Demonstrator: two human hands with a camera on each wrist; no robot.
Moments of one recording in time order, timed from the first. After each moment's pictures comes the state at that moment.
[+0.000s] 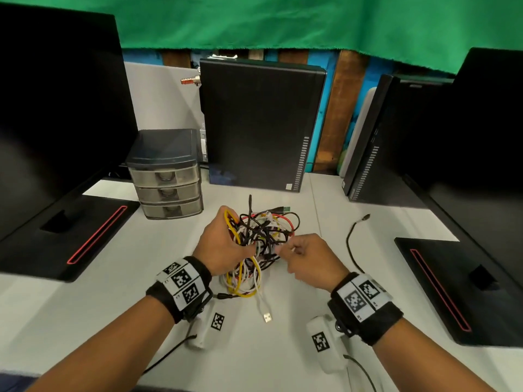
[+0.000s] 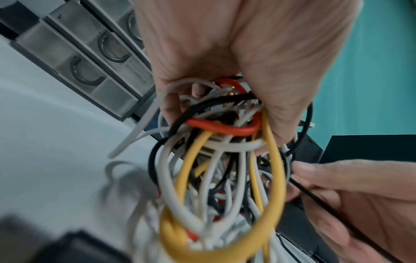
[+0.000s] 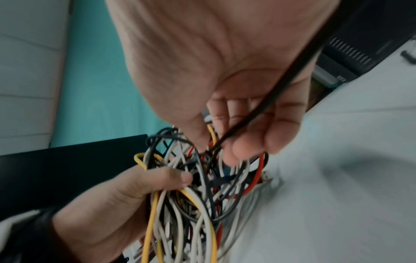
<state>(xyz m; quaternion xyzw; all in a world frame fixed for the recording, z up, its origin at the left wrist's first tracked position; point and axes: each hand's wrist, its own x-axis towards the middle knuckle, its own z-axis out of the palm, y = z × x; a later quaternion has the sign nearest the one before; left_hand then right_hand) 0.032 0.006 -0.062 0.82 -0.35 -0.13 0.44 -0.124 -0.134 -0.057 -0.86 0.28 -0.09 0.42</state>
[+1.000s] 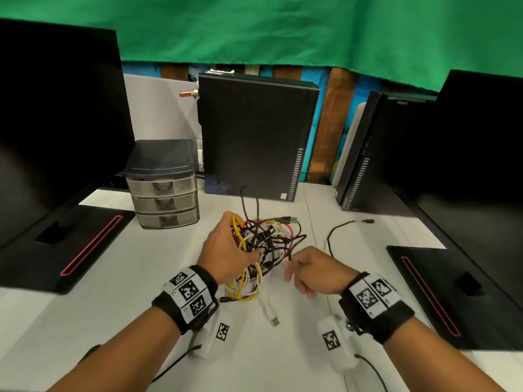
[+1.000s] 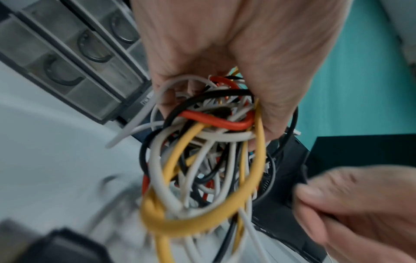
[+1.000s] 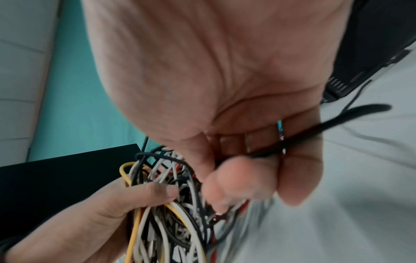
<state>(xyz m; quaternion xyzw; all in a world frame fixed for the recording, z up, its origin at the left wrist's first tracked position) 0.019 0.001 -0.054 0.81 -0.34 -0.10 0.47 -0.137 -0.142 -0.034 -0.85 0.27 0.07 0.44</state>
